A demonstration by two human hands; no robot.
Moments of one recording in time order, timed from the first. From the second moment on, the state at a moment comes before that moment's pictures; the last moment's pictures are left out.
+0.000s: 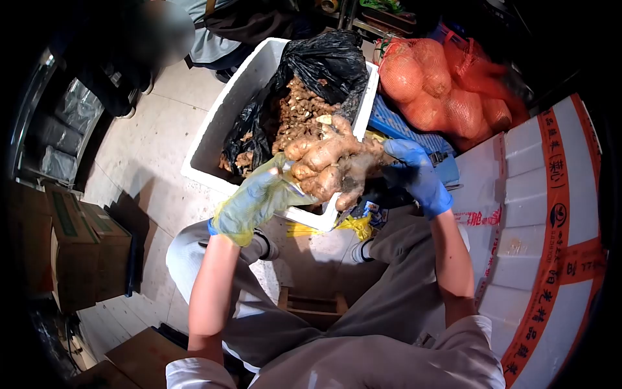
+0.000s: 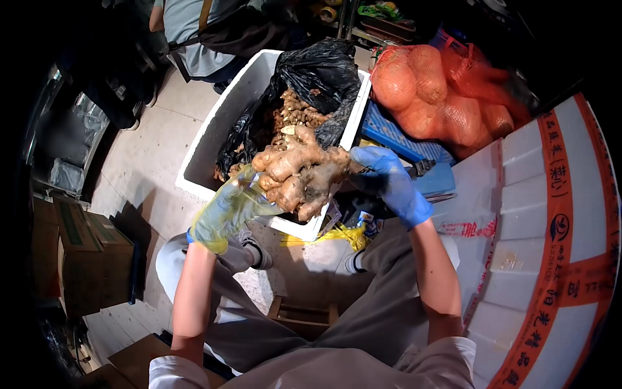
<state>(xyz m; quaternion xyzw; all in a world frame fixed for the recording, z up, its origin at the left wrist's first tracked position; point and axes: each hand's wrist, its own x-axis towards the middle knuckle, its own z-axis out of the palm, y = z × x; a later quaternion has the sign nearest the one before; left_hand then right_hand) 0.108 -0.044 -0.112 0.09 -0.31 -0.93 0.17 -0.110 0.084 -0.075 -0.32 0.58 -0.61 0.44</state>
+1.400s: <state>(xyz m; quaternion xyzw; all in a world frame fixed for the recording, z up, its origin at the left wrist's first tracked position) 0.076 0.036 -0.121 0.03 -0.74 -0.66 0.10 -0.058 0.077 -0.126 -0.67 0.39 -0.29 0.56</state>
